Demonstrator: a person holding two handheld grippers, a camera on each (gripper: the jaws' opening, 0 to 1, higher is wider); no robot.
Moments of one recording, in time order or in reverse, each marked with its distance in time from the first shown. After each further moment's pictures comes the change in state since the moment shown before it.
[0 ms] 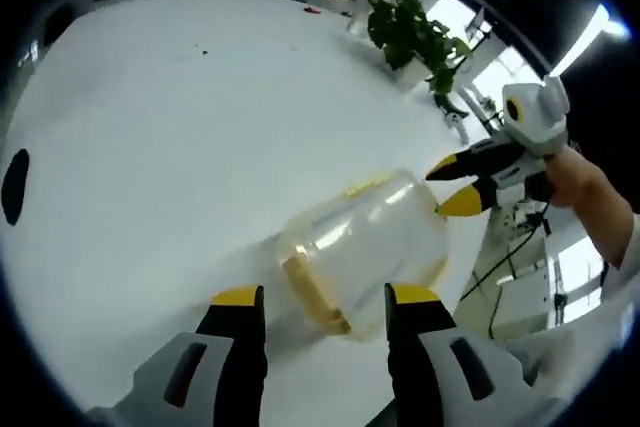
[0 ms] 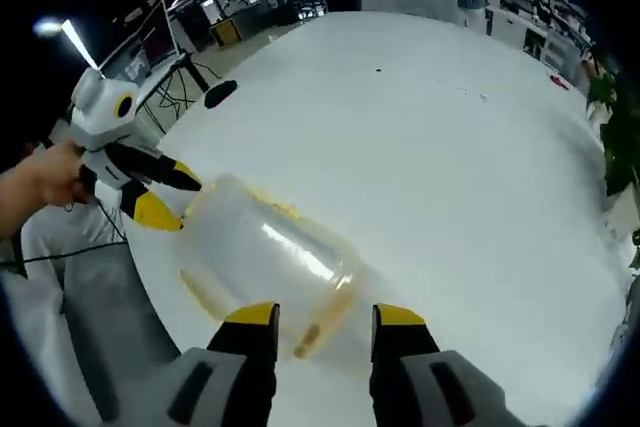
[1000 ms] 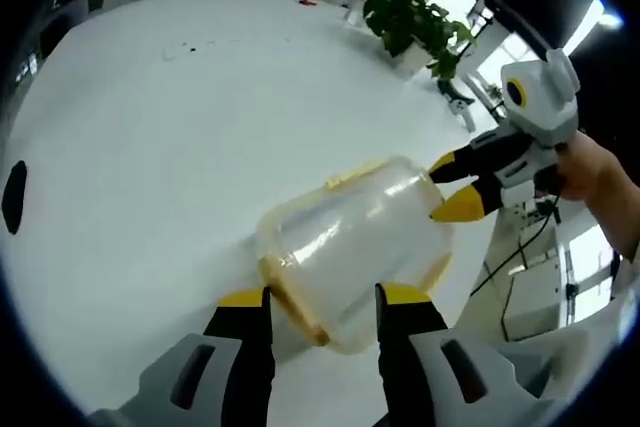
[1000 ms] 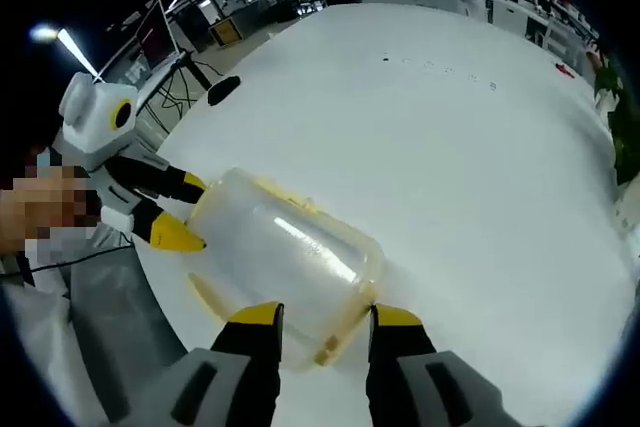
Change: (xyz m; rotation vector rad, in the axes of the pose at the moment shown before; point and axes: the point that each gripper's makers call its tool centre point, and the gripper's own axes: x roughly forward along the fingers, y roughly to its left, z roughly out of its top) left arm 0.014 -0.012 -0.006 0.059 0.012 0.048; right arm 0.009 0.012 -0.001 0.045 0.014 0.042
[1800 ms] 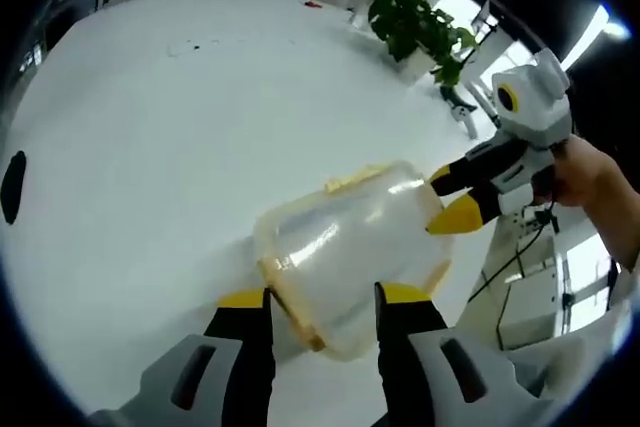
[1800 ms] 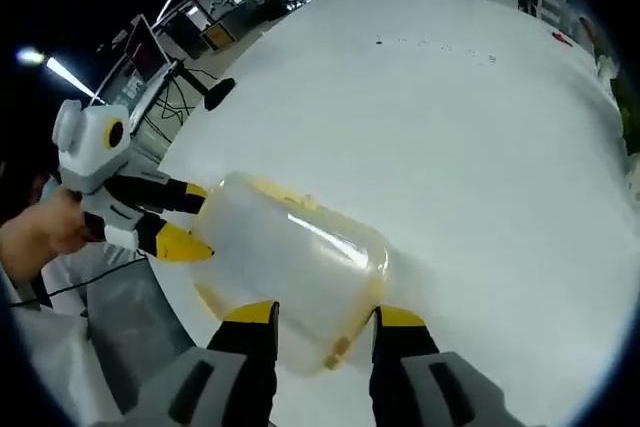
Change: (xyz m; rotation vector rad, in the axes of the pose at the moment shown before) left arm 0.003 0.000 0.002 -0.033 -0.002 -0.012; right arm 0.007 0.004 -0.004 0.097 0.025 0.068
